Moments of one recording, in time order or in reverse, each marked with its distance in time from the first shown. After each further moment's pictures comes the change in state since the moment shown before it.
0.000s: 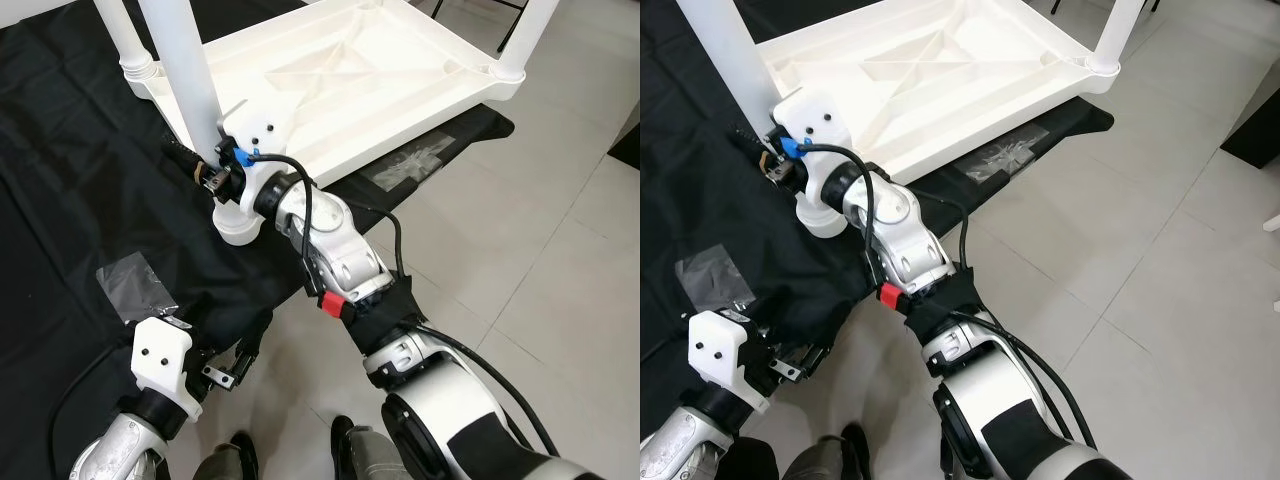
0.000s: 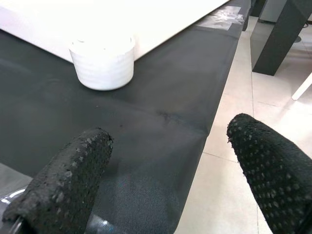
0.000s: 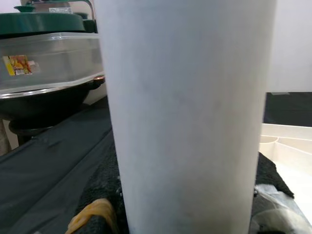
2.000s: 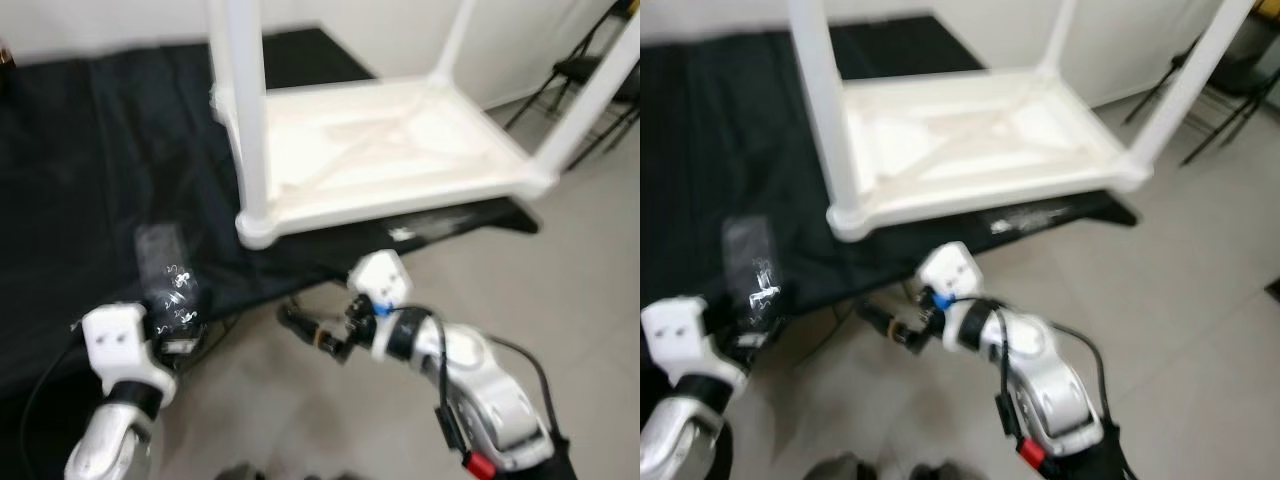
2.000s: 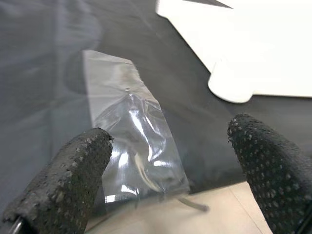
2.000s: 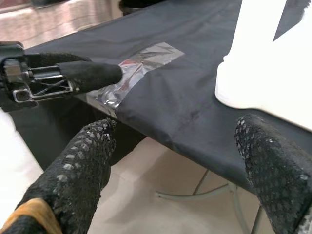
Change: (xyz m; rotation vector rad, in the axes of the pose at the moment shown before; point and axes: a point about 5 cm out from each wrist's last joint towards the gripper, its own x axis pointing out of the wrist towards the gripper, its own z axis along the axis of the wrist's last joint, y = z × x) left arm 0.004 0.032 -0.016 -0.183 0.064 0.454; right arm -0.186 0.006 -0.054 0.118 0.412 0.035
